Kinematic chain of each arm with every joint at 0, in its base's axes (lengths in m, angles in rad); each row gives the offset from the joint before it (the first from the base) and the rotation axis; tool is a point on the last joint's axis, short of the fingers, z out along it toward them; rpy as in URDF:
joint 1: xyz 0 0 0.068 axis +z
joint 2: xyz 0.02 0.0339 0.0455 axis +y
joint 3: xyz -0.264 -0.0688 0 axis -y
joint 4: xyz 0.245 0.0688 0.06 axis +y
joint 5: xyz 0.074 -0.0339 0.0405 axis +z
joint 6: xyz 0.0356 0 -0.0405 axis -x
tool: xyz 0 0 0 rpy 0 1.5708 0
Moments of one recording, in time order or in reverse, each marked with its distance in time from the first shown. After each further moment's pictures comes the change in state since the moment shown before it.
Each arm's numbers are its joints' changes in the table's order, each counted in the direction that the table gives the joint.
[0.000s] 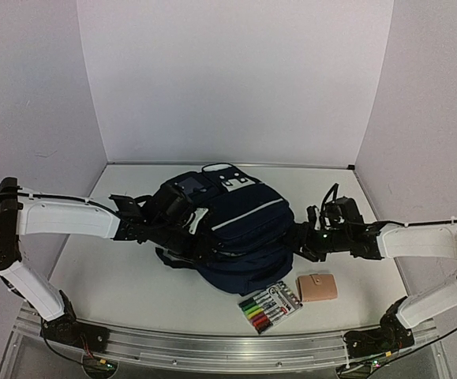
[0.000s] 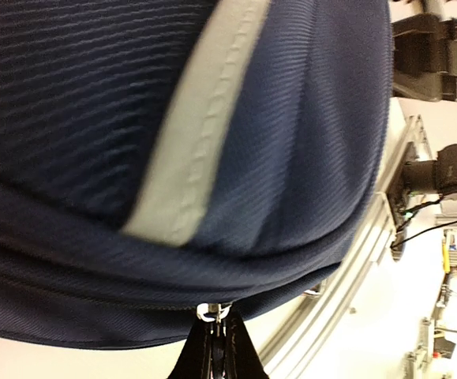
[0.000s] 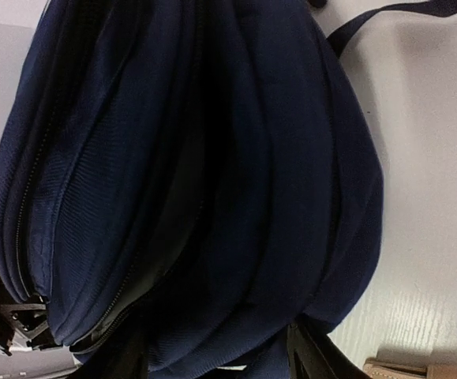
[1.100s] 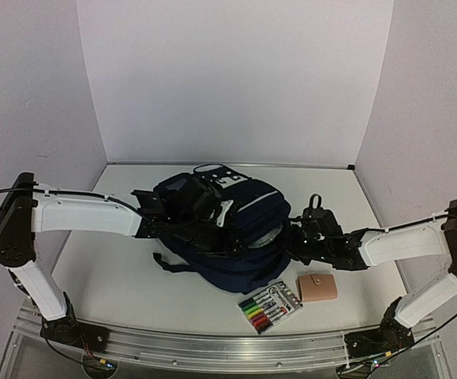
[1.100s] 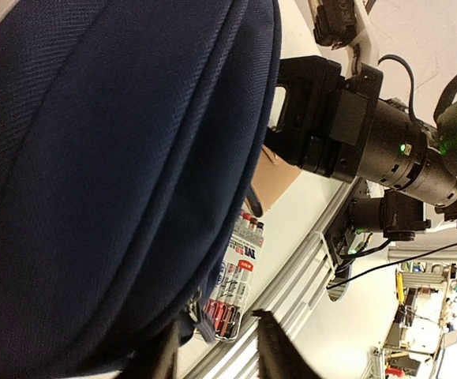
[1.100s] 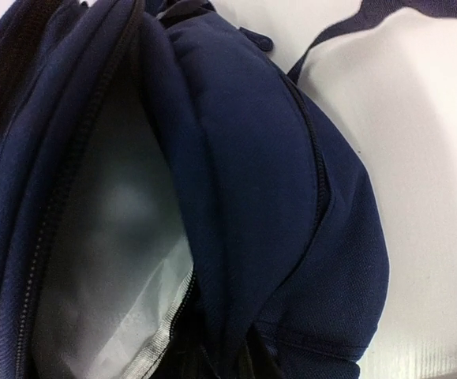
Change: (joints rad) left arm -0.108 0.136 0.220 -0.035 0.022 0.213; right arm 0.220 0.123 0.023 -0.154 -0.477 -0.234
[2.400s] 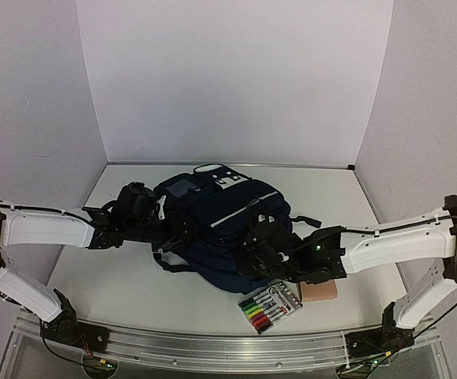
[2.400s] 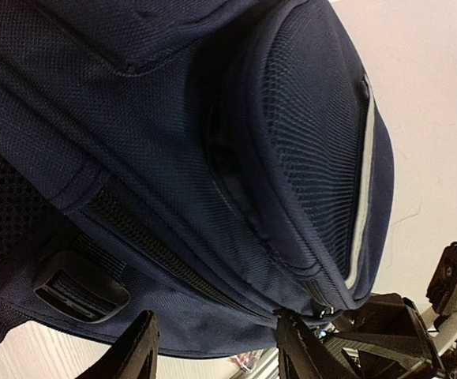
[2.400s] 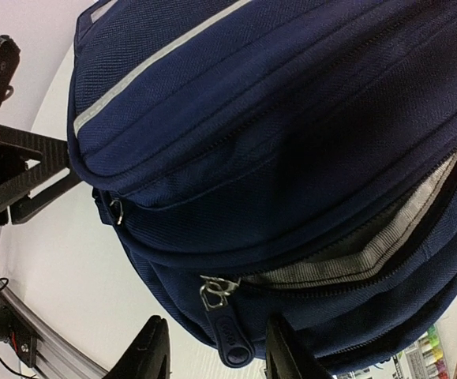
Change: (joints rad) left arm 0.285 -0.311 -0.491 -0.325 0.006 0.235; right arm 0.439 0.088 0.392 0.462 -0.283 0.133
